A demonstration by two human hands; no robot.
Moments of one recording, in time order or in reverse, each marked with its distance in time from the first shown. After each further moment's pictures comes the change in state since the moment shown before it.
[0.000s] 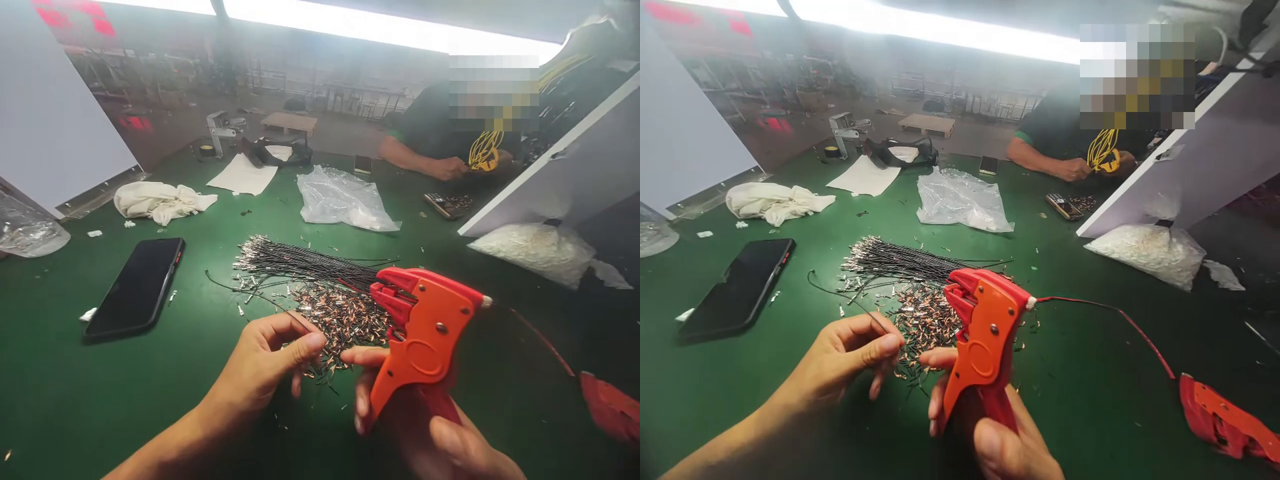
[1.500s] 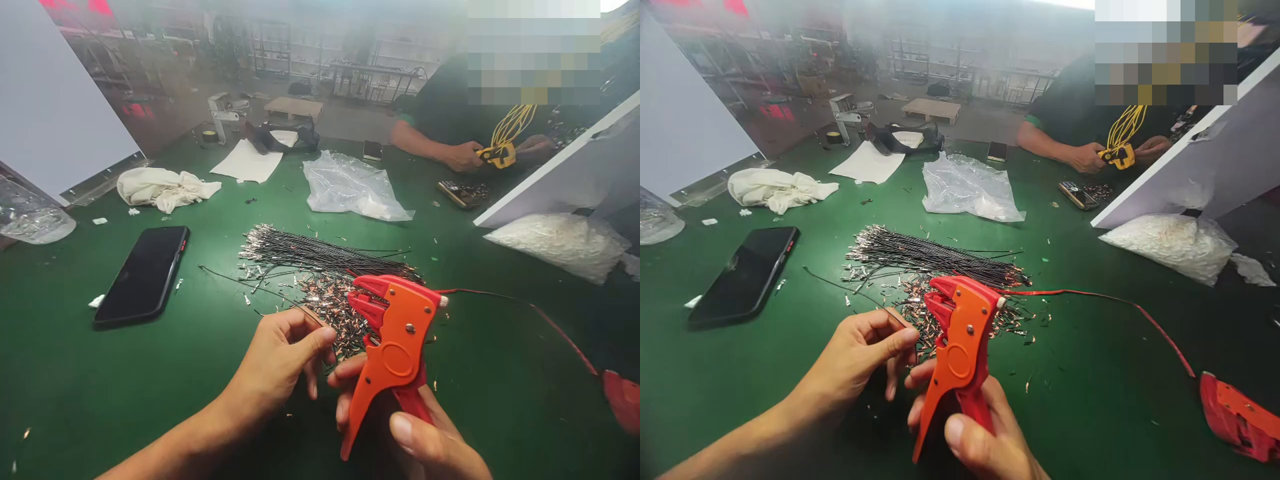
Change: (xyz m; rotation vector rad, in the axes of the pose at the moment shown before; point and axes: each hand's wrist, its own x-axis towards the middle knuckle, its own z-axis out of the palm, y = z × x) left_hand 0.002 -0.007 0.011 0.041 0.019 -0.105; right_hand 0.010 0.023 0.014 0.020 0.056 0.072
